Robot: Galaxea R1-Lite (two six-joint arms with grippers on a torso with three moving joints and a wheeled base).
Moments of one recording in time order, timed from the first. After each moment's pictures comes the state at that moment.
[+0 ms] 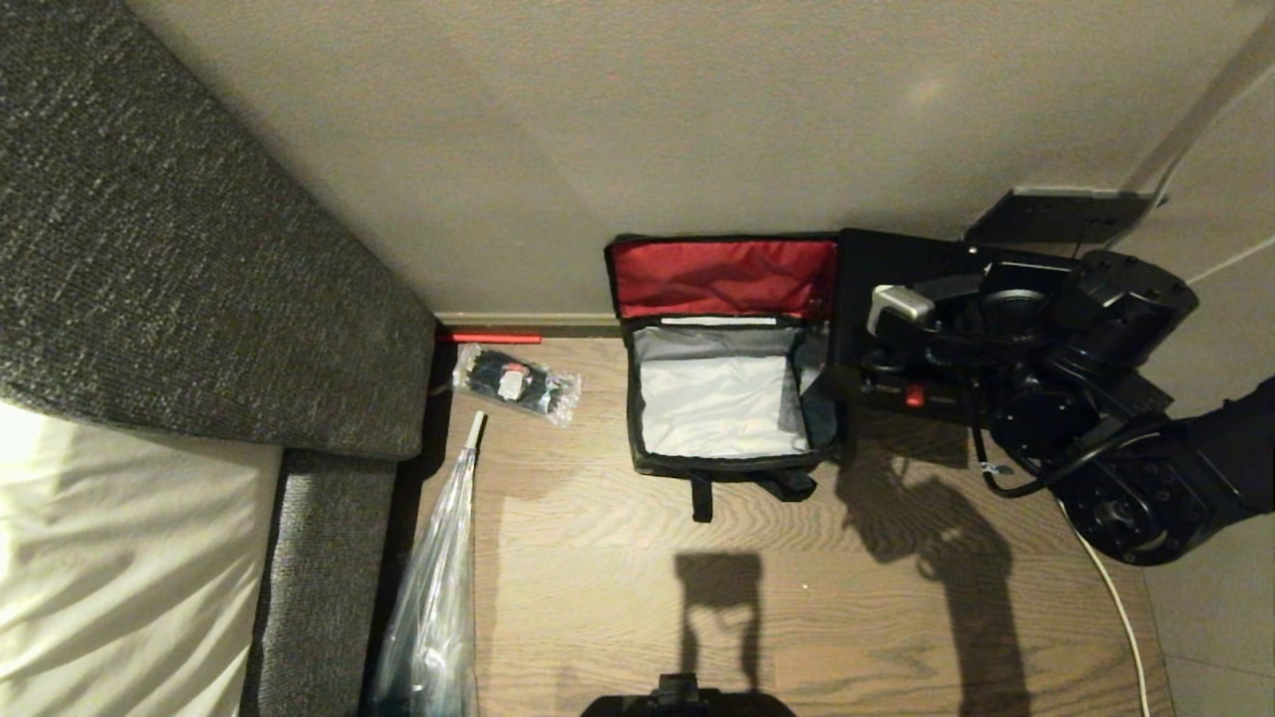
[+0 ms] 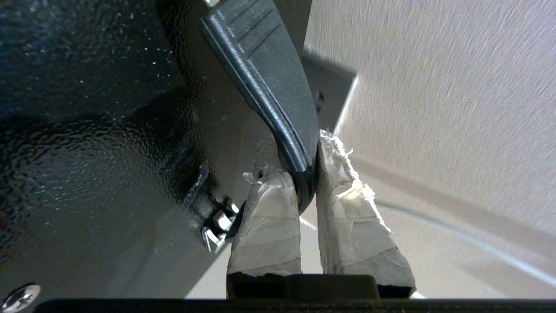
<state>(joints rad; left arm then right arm) 0.00 0.00 0.00 0.00 0.00 0.00 0.36 1.85 -0.81 -1.38 -0.74 -1.77</state>
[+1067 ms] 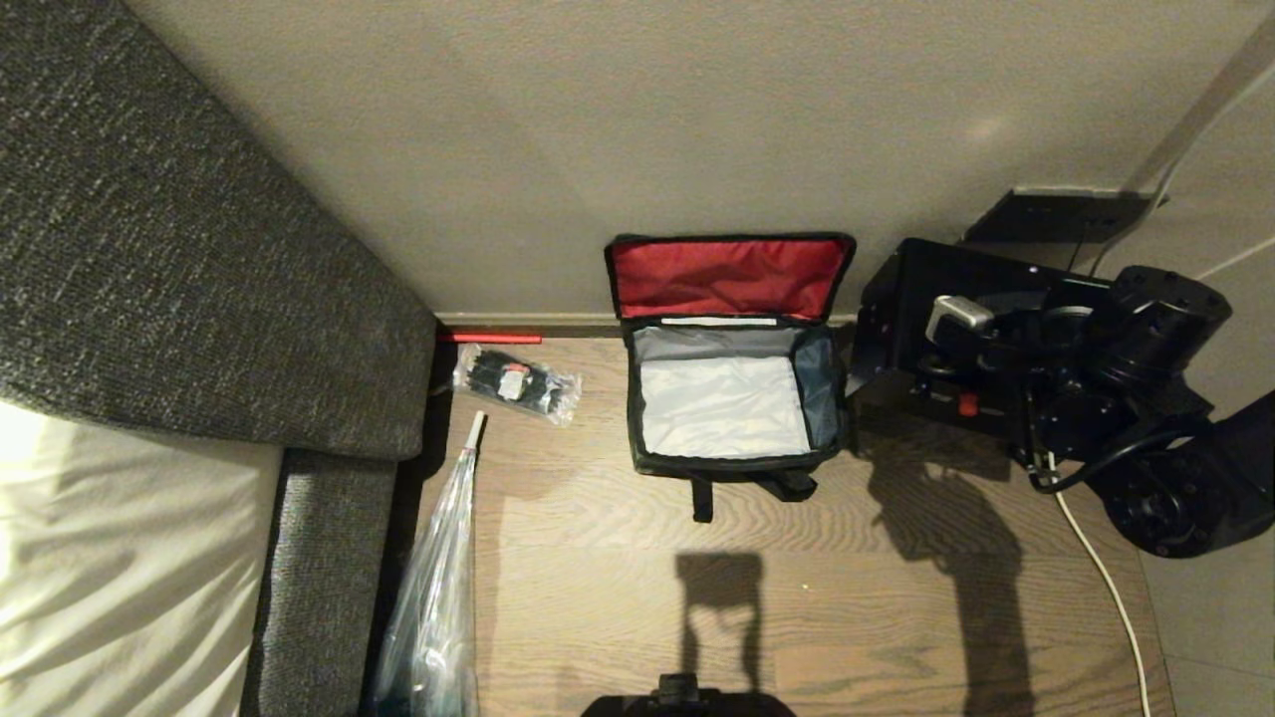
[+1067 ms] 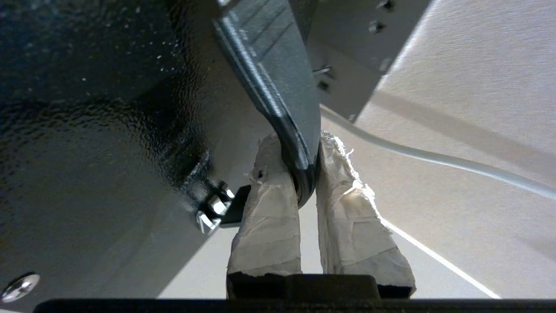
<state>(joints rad) 0.00 0.00 0.00 0.00 0.00 0.00 0.19 1.87 -0.77 -1.38 -0.73 -1.71</state>
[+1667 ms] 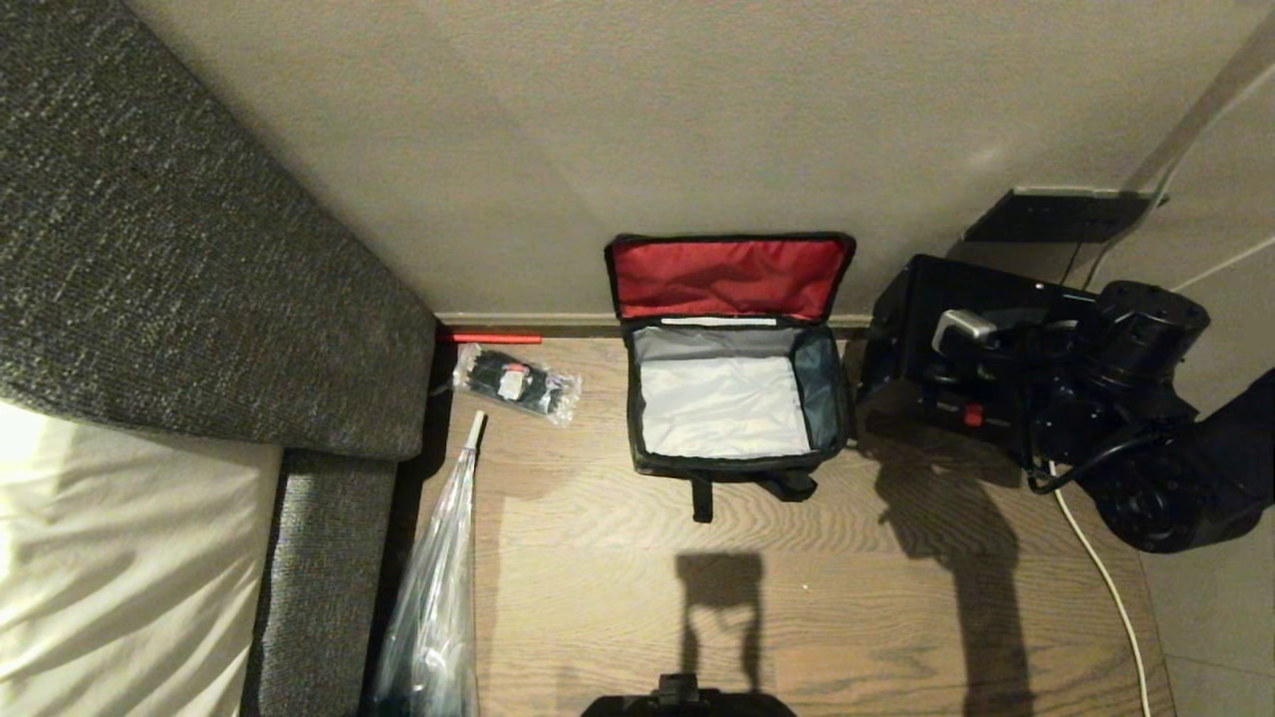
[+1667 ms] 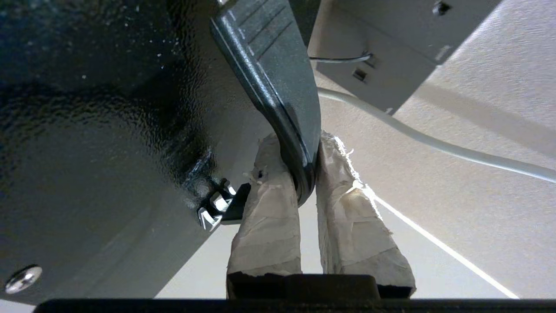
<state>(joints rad) 0.00 0.00 0.00 0.00 0.00 0.00 0.13 1.94 -0.78 -1.38 -0.73 -1.68</state>
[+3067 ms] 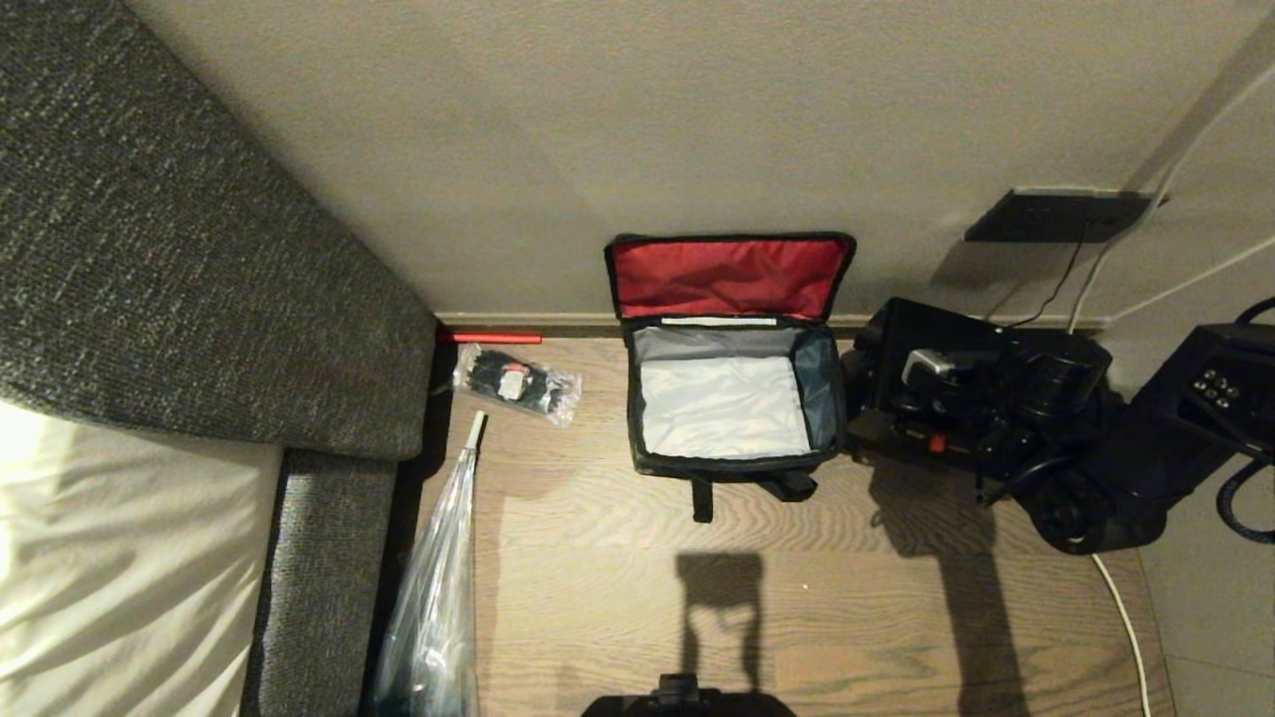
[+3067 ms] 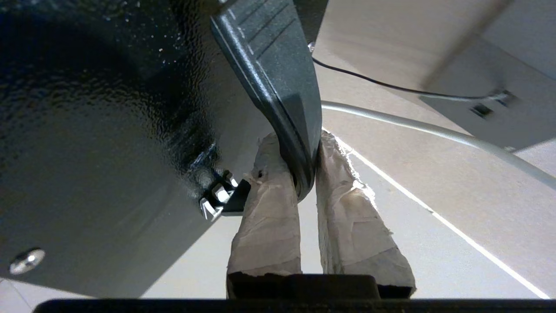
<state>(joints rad) 0.00 0.00 0.00 0.00 0.00 0.00 0.10 2.18 -0.88 -1.42 -0.73 -1.59</state>
